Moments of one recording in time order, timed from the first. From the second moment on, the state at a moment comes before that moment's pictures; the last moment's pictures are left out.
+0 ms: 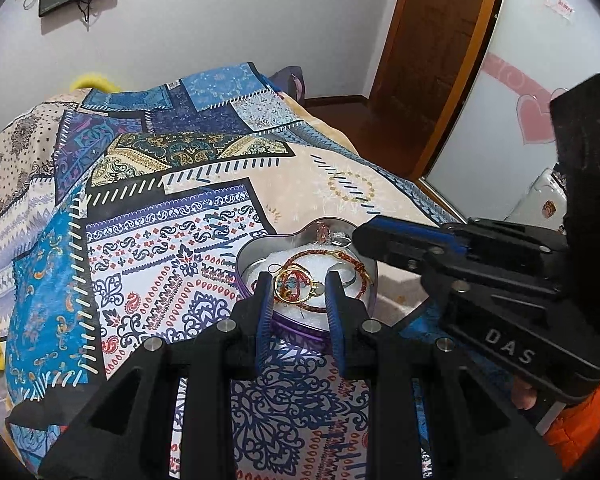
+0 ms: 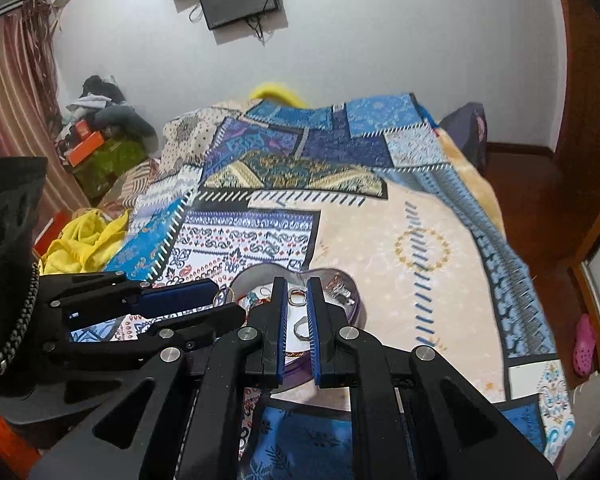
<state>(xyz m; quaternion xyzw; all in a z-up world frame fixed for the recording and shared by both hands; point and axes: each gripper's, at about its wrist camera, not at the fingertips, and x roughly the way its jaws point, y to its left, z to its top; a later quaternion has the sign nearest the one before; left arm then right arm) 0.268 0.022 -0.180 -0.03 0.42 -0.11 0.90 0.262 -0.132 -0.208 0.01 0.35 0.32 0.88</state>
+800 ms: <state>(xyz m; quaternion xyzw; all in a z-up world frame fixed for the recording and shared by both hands) 0.243 0.032 -0.136 -0.03 0.37 -0.10 0.92 0.249 -0.159 -0.171 0.04 0.34 0.31 0.88</state>
